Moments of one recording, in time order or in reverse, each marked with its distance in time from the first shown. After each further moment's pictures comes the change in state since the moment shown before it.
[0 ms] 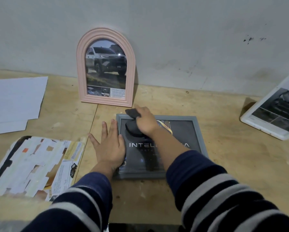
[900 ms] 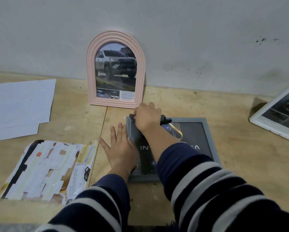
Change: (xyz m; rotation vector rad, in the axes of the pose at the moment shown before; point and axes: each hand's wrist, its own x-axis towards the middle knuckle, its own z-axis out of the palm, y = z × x) left_hand 0.003 -0.003 0.000 0.135 -0.046 -0.079; right_hand 0.017 -0.049 0.018 -0.761 0.177 -0.058
